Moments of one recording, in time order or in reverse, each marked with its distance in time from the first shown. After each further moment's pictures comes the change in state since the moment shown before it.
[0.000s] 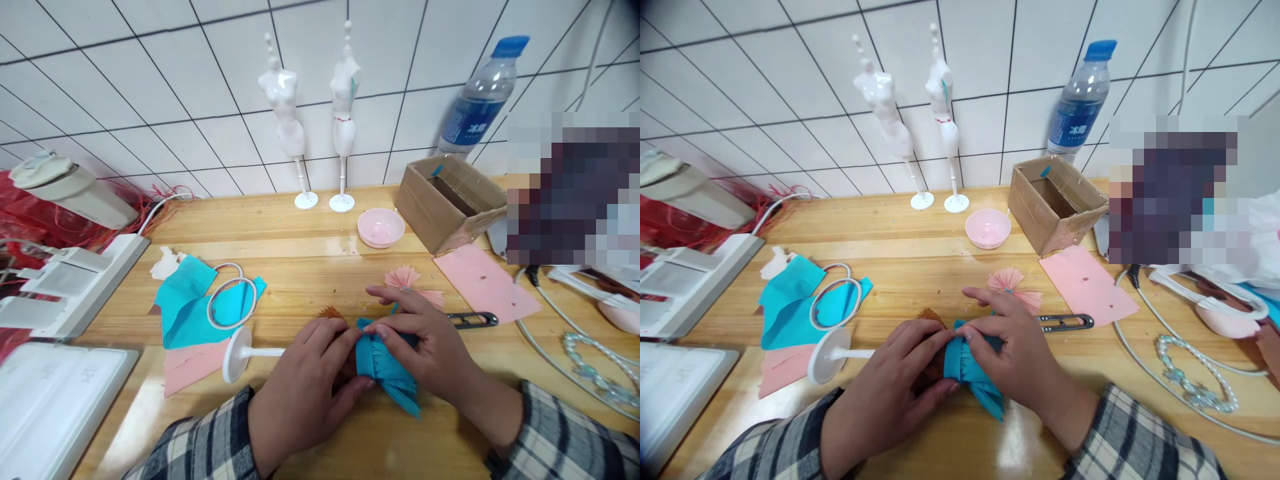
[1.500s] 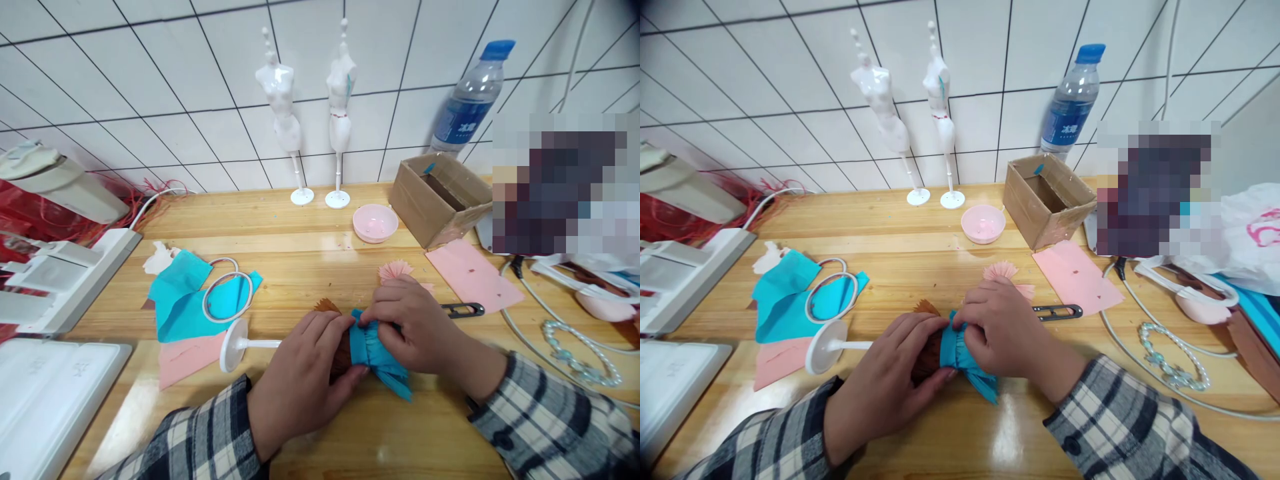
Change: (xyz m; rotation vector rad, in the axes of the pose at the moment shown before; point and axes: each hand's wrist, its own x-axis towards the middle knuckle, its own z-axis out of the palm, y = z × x) left_hand -0.003 -0.001 0.007 -0.004 0.074 0.005; right_hand 0.021 0.000 -0.011 -0.152 -0.218 -0.282
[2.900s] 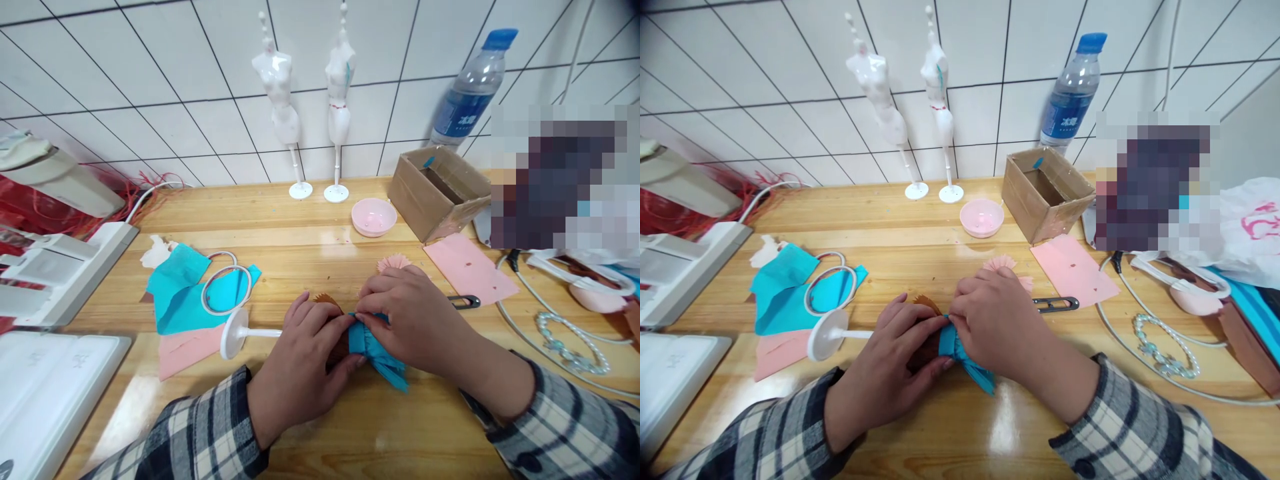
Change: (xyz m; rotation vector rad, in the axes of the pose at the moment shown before) left_hand -0.001 0.001 -0.003 0.028 0.011 0.017; right_hand 0.012 -0.026 -0.015 -0.256 -0.186 0.153
